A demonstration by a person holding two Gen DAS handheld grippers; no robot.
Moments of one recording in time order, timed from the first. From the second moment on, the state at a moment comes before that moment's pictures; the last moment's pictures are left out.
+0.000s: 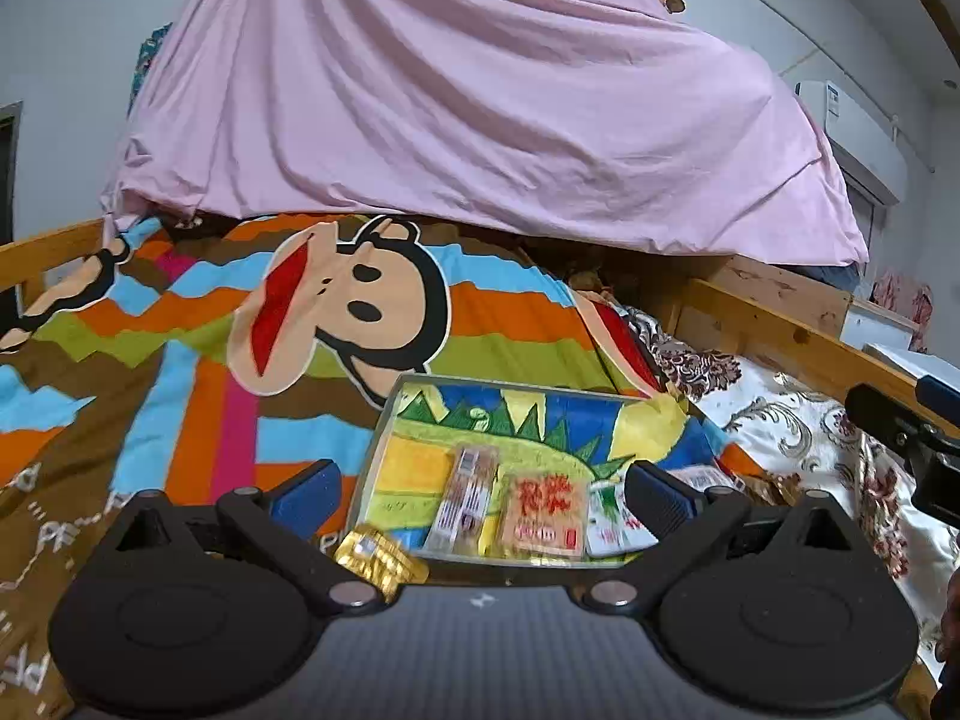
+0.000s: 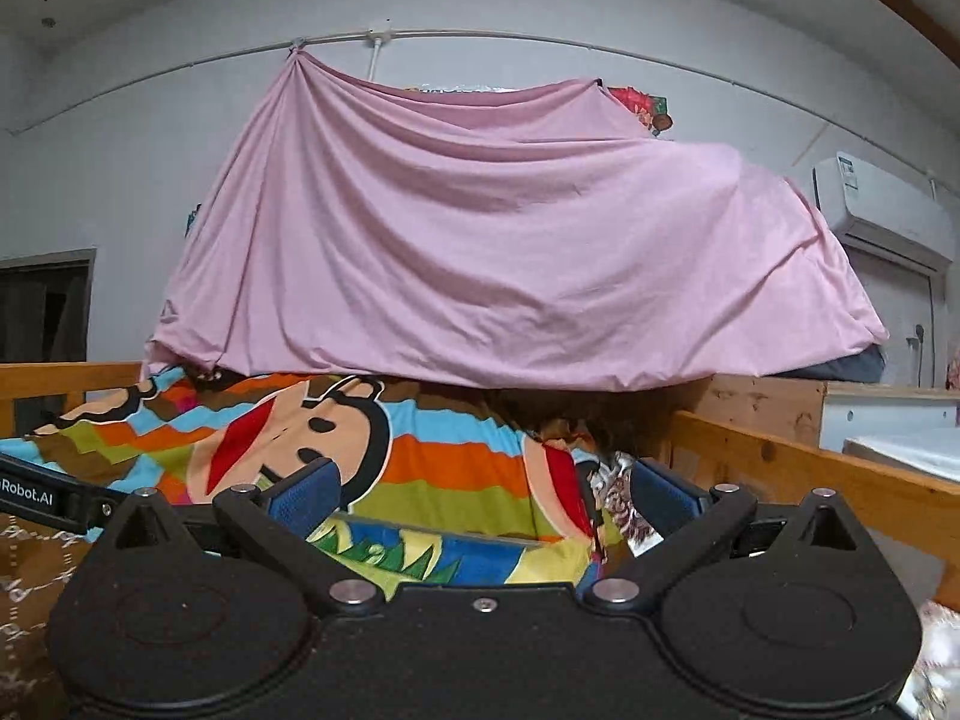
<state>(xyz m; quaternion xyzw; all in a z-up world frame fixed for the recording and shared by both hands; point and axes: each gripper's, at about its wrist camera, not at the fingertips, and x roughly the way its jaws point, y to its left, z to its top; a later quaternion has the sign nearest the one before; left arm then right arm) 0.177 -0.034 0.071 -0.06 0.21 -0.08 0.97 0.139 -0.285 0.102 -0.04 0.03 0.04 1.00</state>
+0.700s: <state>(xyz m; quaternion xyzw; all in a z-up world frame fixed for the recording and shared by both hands) 0.097 -0.029 0.015 0.02 0.32 -0.08 0.94 0.044 -0.260 0.050 -0.04 0.21 0.10 0.97</state>
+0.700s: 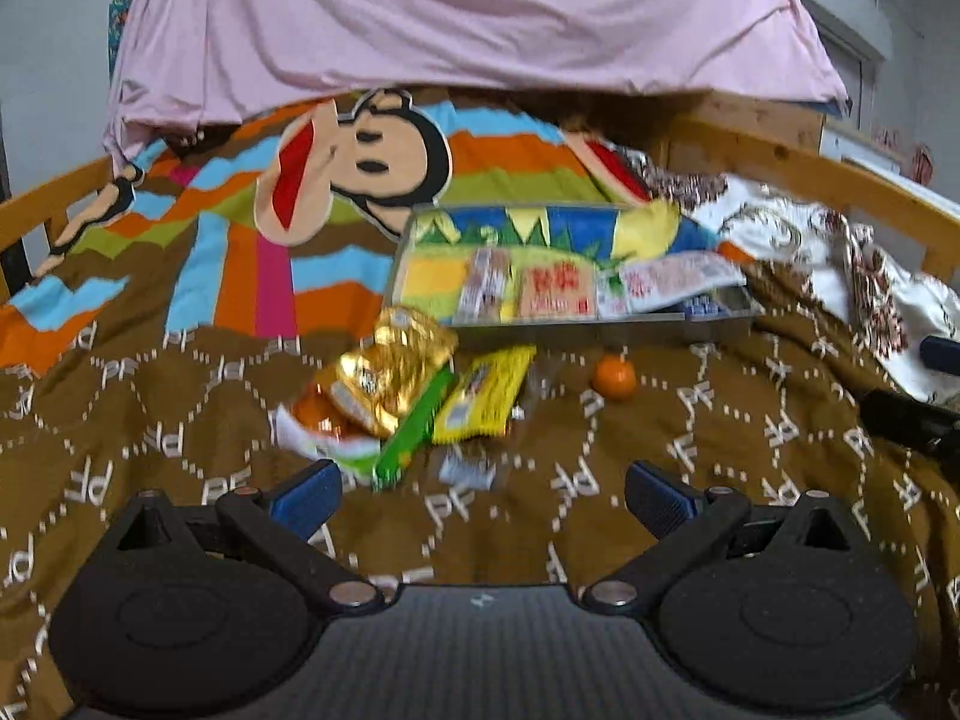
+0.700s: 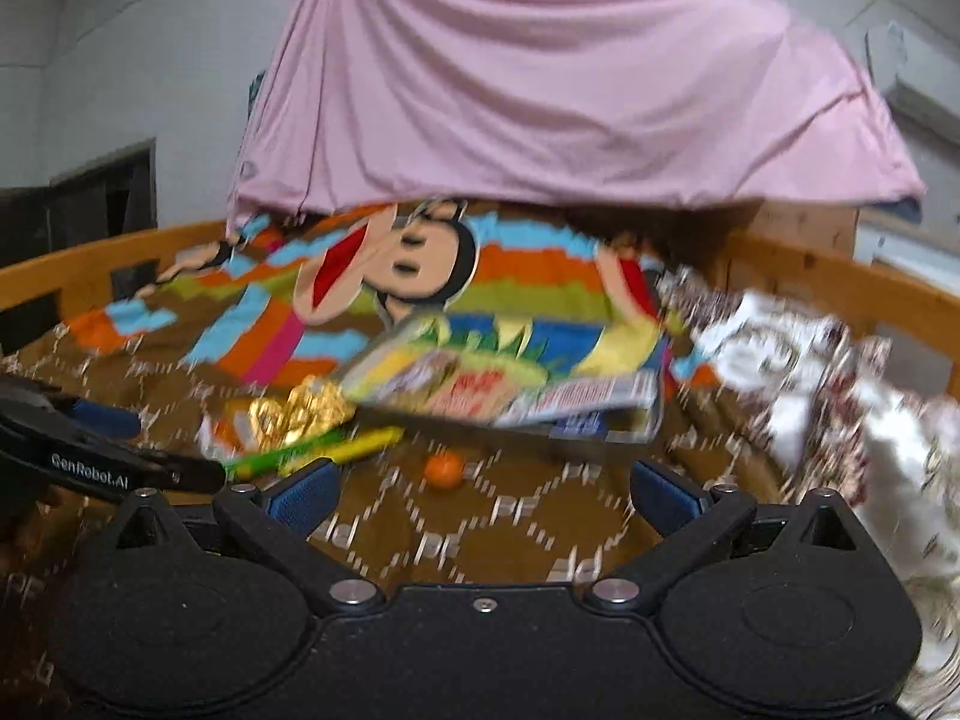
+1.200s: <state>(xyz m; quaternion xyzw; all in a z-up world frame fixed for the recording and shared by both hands) 0.104 -0.030 -0.003 0.03 0.37 -0.07 0.93 0.063 -0.247 0.012 -0.04 0.28 0.14 0.95</state>
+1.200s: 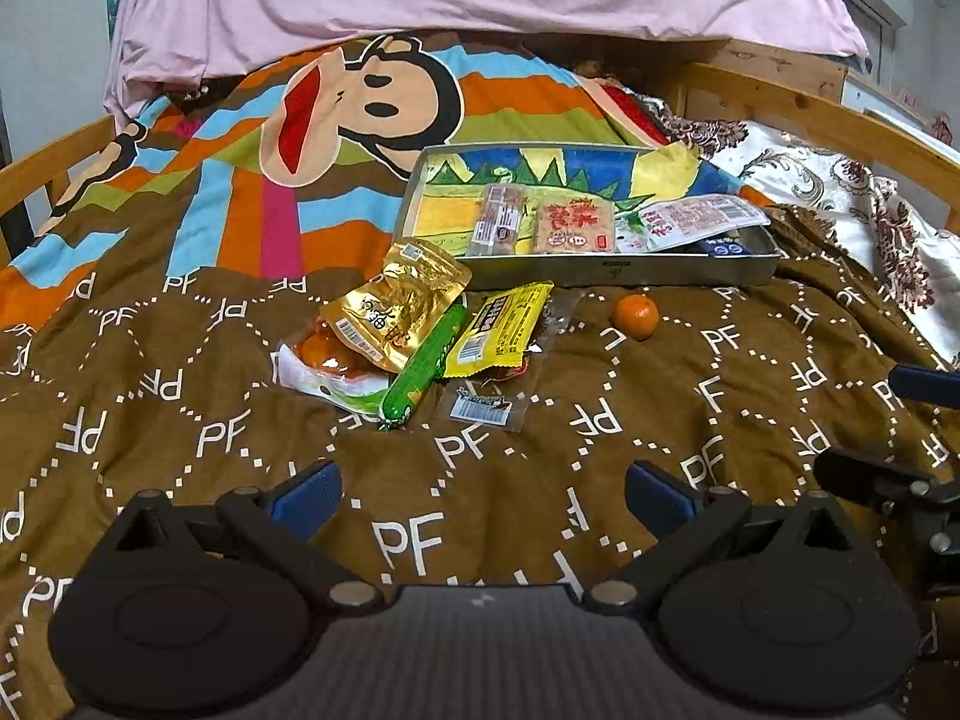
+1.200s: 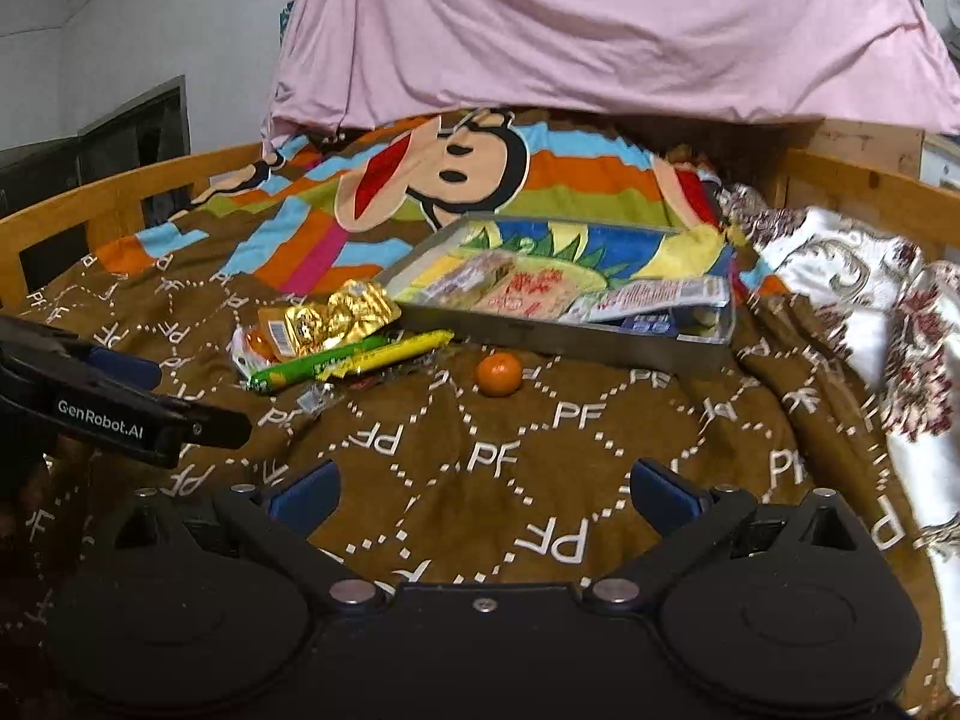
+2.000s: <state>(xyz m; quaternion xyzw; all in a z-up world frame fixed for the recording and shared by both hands) 0.142 -0.026 0.006 0.02 0.36 -0.06 0.93 0.109 -0.251 -0.013 -0.01 0.30 0.13 0.94</state>
